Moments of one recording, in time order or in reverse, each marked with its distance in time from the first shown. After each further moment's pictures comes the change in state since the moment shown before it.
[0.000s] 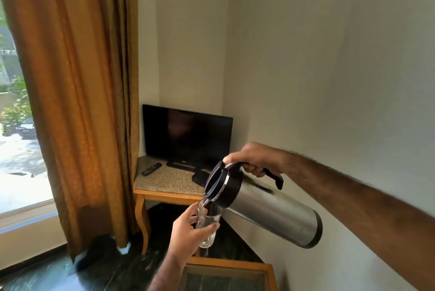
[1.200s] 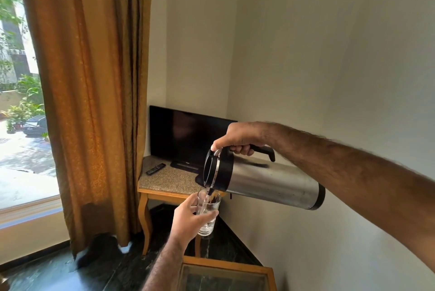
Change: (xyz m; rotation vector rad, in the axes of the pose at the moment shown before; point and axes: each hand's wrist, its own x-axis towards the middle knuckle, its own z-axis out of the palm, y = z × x) left_hand 0.015 -0.004 -0.019 0.007 0.072 -0.015; right_hand 0.026 -0.080 0.005 -0.388 -0.053 -0.001
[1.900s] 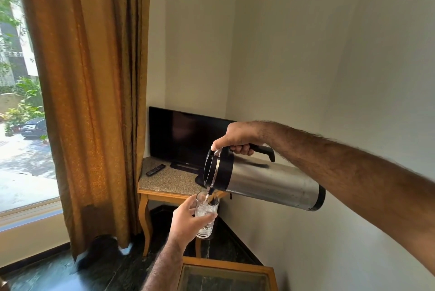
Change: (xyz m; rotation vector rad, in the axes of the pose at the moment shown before) left_hand -0.001 -0.009 -0.005 0.024 -0.001 0.010; right_hand 0.003 0.000 0.000 -0.037 0.008 0.021
